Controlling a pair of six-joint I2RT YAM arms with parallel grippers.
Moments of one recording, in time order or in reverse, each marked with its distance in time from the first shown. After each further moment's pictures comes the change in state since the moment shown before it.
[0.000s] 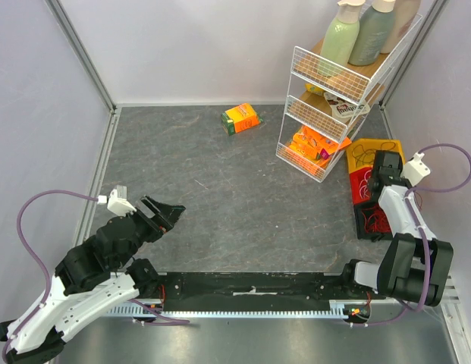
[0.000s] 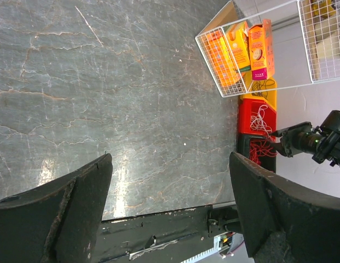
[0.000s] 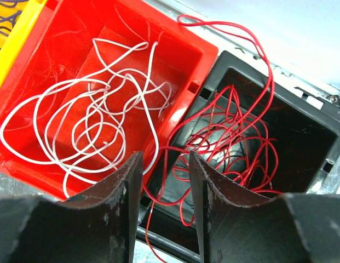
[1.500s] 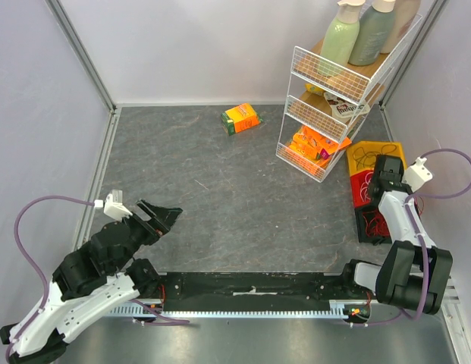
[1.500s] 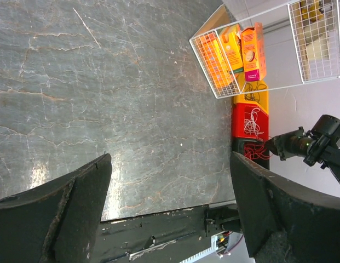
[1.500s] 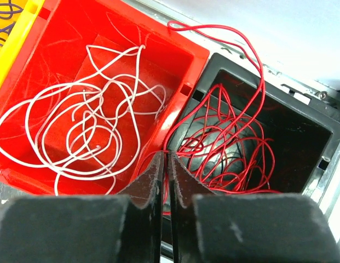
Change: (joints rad) left arm 0.000 -0.069 -0.026 -0.008 0.000 0.000; right arm -0.011 -0.057 -0.048 0.008 0.033 0.000
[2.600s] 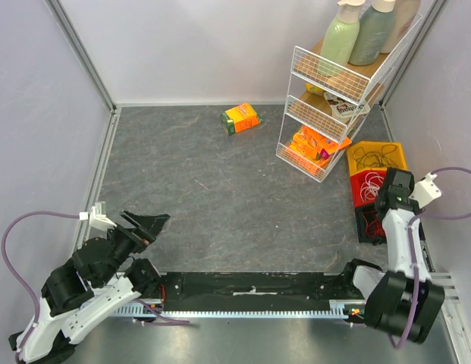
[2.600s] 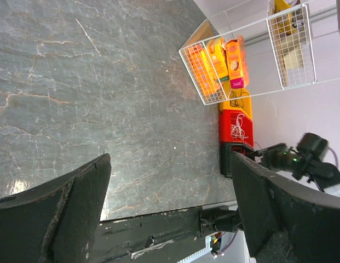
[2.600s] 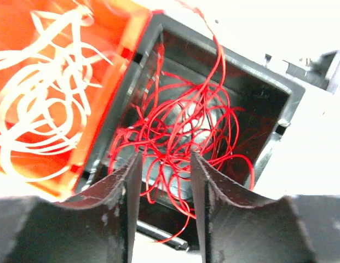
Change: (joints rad) left arm 0.000 -0.200 -0.011 -0.090 -0.019 0.000; right arm -0.095 -0.157 -0.096 -0.125 -0.108 0.013
